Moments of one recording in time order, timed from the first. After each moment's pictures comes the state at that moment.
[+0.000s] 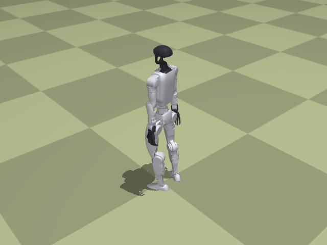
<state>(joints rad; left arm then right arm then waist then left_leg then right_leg) 0.08 0.08 -0.03 1.59 0.23 -0.01 0.07 -0.03 -0.15 -0.21 1.68 -0.62 0.01 0.10 0.01 0.02 -0.11 -0.03 0.00 0.24 0.01 -0.05 0.02 0.03 -0.13 -0.59 0.01 0.06 0.05</state>
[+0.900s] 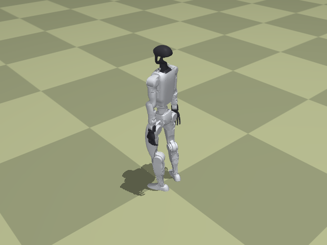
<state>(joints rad) 0.08 0.08 -0.03 1.59 0.22 -0.02 0.07 -0.02 -0.15 -0.20 1.68 -0.62 -0.01 0.08 0.01 0.02 -0.11 -0.03 0.00 0.25 0.02 -0.06 0.02 0.03 -0.13 -0.59 0.01 0.06 0.05</state>
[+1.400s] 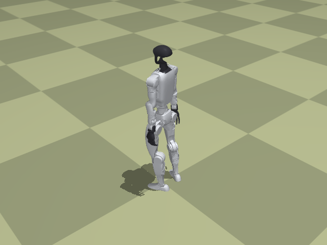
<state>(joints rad) 0.08 0.09 -0.03 1.59 0.22 -0.02 0.08 -0.03 -0.15 -0.20 1.67 -0.60 -0.03 -0.01 0.01 0.02 -0.11 -0.03 -0.01 0.24 0.02 -0.06 0.02 0.03 -0.13 -0.59 0.01 0.06 0.06</state>
